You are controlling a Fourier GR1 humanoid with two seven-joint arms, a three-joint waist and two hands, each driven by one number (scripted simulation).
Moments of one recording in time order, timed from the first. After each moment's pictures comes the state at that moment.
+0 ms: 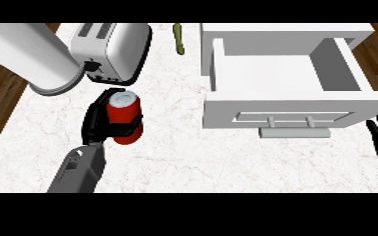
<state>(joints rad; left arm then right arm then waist) -0.34 0.08 0.16 -0.85 0.10 0.02 -0.42 0.28 -0.01 -0.25 -2.16 -0.09 0.21 0.08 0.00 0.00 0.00</state>
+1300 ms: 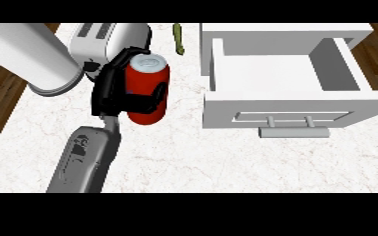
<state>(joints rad) -0.42 0.02 -0.04 -1.40 0.02 0.16 0.02 0.32 -0.03 -0.29 -2.21 -0.14 0.22 0.09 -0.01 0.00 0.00</state>
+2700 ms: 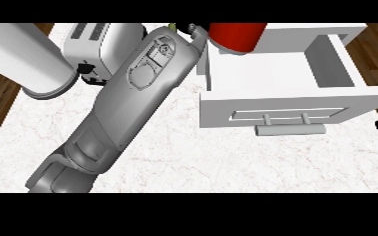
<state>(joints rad) -1.27 0.00 -0.22 -0.90 0.14 0.51 0.26 0.29 -0.01 -0.27 -2.21 -0.10 0.21 0.11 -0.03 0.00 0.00</state>
